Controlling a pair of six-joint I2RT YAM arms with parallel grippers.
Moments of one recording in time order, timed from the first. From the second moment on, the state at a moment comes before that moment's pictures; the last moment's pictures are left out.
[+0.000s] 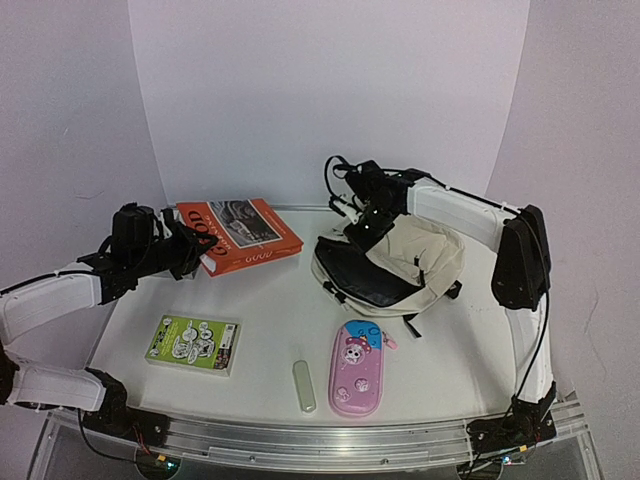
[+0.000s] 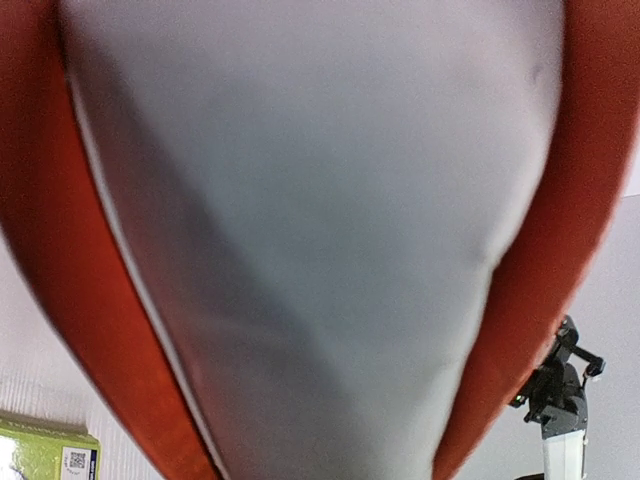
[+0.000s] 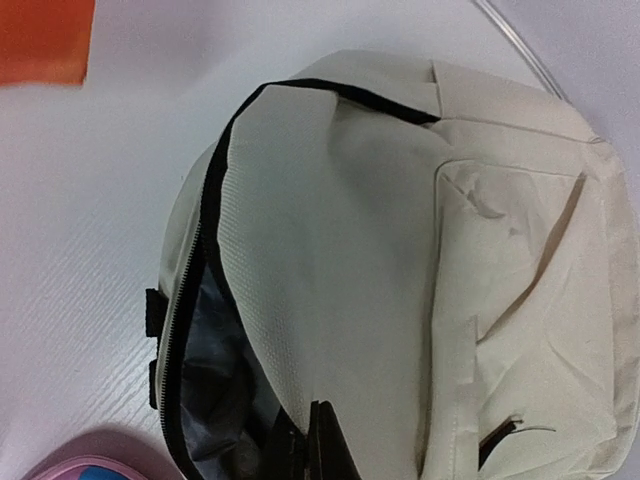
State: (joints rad) left arm -0.40 1.11 0.70 0.06 0.24 -1.13; right arm 0.68 2.18 2.00 -0.90 0.13 -0.19
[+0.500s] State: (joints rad) left arm -0.40 1.29 0.66 0.43 0.53 -1.22; right arm 0.53 2.15 2.22 -0.92 -0.02 -0.05
